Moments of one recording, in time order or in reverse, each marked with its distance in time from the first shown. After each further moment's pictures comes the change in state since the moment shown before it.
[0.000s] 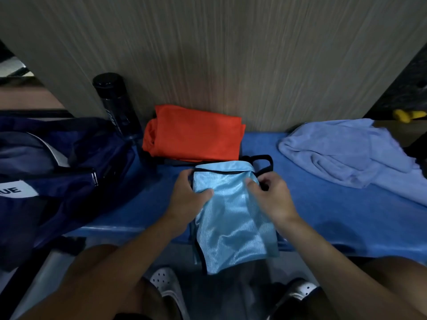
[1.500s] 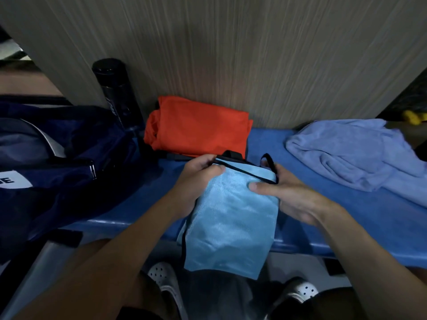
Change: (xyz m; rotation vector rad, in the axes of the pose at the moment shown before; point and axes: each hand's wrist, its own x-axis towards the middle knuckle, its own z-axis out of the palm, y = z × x) left_hand 0.012 0.035 0.001 -0.277 -0.262 0.001; right_hand 0.023 -0.011 -0.031 0.469 -0.628 0.219
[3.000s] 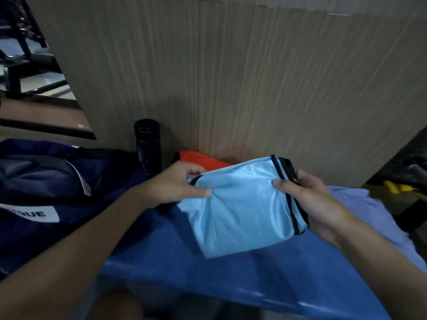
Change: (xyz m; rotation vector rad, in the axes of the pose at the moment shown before) left_hand 0.003 0.110 -0.086 0.499 -0.208 0.229; right_hand -0.046 -0.124 0.051 -0.200 0.294 -0.270
